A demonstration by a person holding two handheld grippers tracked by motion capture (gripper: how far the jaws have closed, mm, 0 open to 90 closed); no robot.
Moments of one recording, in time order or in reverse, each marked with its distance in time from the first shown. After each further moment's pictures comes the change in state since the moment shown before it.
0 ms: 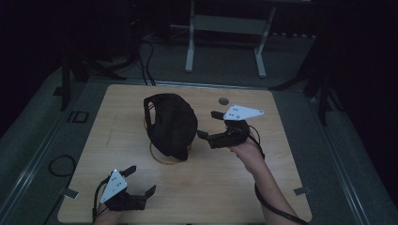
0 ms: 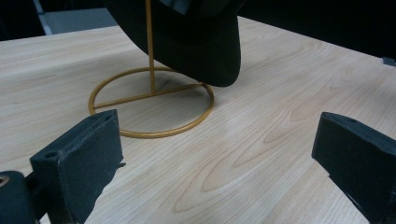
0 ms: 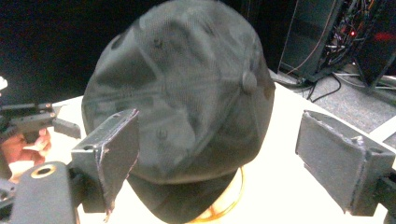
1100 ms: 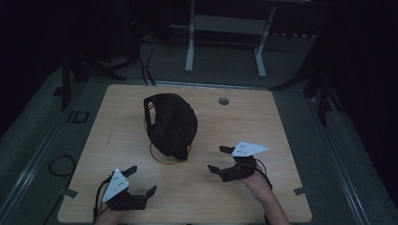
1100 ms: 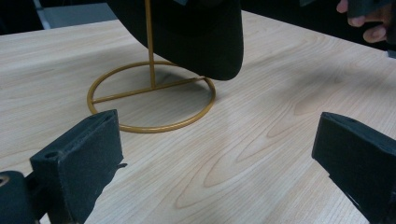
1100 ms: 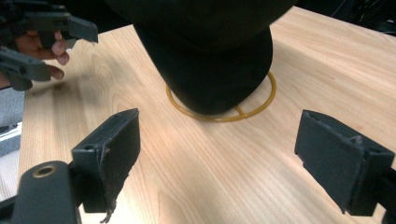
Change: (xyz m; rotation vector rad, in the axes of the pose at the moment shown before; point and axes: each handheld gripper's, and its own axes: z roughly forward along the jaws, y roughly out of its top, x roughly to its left) left arm 0.001 -0.004 0.004 0.019 0.001 0.005; right arm 0.010 -0.117 -0.013 0.088 0.068 0.042
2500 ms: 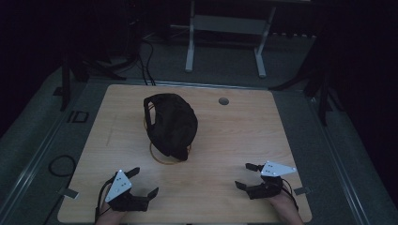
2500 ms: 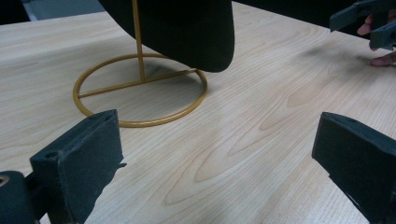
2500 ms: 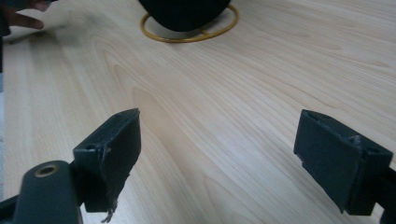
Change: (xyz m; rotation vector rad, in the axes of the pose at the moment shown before) left arm -0.002 -0.003 0.005 0.030 -0.026 0.010; right arm -0.018 -0.083 -0.064 0.027 -0.077 0.050
